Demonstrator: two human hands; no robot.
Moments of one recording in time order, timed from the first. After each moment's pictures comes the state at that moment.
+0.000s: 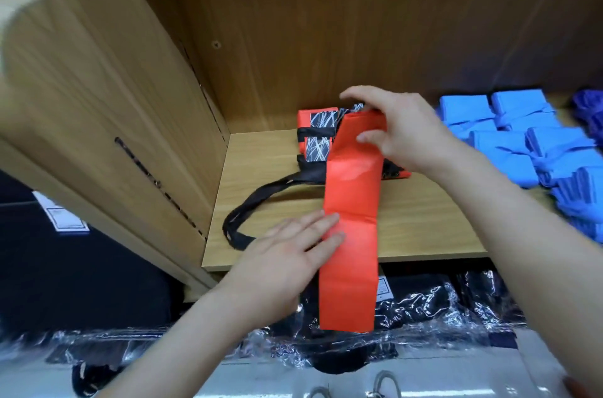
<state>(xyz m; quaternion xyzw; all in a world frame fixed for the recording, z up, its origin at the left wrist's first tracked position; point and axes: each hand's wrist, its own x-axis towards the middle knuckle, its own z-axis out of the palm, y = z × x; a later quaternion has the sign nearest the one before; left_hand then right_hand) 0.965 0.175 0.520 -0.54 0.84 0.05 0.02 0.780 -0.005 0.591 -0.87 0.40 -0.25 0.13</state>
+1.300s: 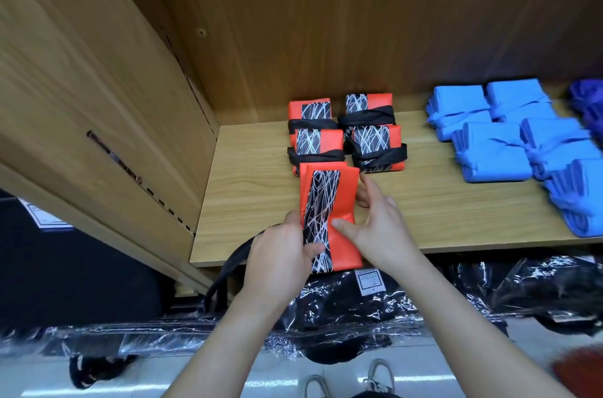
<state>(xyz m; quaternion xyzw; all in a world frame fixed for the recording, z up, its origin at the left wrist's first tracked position) 0.926 0.155 0.502 -0.77 0.61 0.13 -0.13 0.779 0.083 0.485 -0.72 0.56 -0.23 0.34</state>
